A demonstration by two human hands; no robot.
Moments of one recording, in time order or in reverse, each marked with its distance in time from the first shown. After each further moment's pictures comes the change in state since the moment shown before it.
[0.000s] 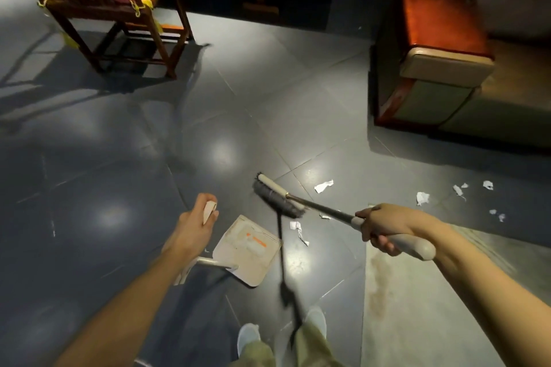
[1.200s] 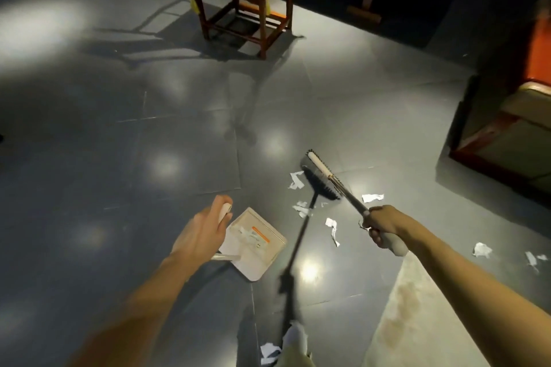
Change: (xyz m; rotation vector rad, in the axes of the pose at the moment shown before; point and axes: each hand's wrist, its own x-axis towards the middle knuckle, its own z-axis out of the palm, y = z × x) left_hand -0.163 -0.049 0.008 0.164 0.177 -0.193; right_hand 0.059 0.014 0.083 -0.187 0.111 -0.211
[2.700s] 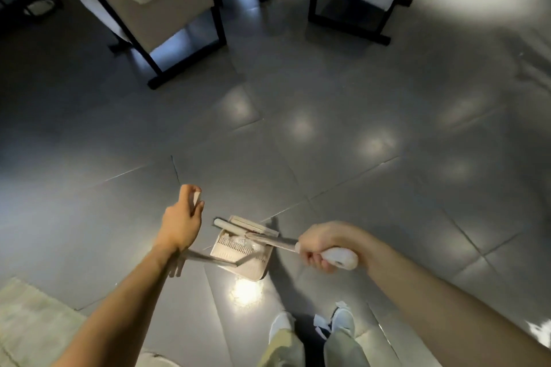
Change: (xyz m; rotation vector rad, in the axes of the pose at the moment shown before) left_hand -0.618 -0.346 0.039 -0.510 0.809 -1.275; right_hand -0.375 0.065 0.616 -1.654 -0.926 -0.214
